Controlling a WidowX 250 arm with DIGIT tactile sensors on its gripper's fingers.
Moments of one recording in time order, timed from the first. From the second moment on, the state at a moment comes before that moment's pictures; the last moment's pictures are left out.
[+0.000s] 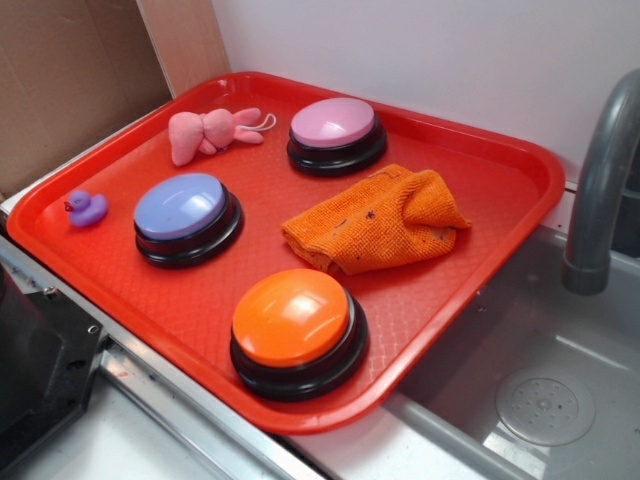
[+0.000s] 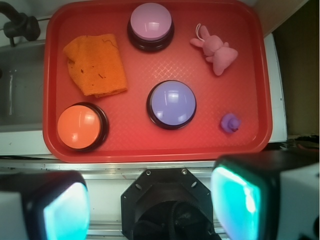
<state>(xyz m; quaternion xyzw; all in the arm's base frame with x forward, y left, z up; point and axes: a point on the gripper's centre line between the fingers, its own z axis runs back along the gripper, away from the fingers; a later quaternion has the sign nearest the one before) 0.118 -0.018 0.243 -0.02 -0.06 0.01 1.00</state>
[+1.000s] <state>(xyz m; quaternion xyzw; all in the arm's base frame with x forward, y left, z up) 0.212 0.006 0.221 0.01 0.01 0.05 1.00</state>
